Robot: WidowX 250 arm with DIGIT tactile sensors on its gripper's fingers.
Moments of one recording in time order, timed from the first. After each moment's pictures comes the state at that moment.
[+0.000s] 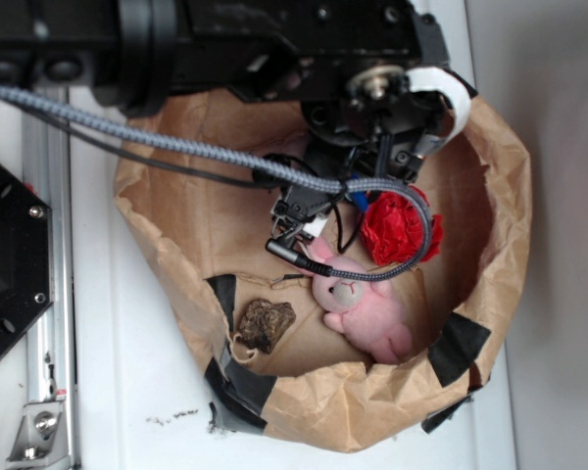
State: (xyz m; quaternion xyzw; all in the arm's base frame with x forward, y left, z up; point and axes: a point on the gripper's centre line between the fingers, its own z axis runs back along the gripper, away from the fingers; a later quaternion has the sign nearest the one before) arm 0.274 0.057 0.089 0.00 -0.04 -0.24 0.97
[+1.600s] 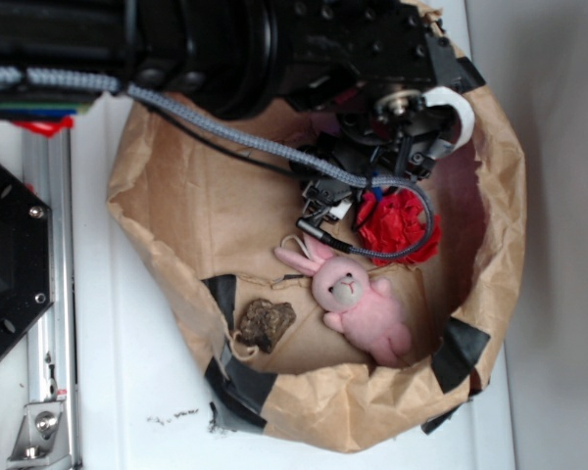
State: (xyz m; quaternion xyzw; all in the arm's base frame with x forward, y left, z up) arm 0.298 0.076 0.039 0.03 -0.05 -0.27 0.96
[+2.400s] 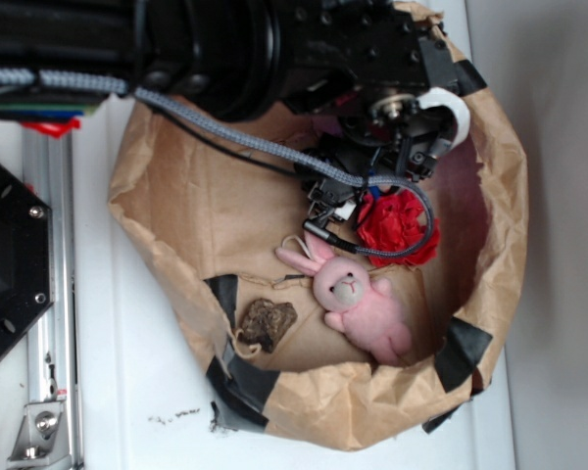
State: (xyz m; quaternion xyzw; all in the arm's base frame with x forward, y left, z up) arm 0.290 0.074 0.021 0.03 -0.04 -0.27 0.96
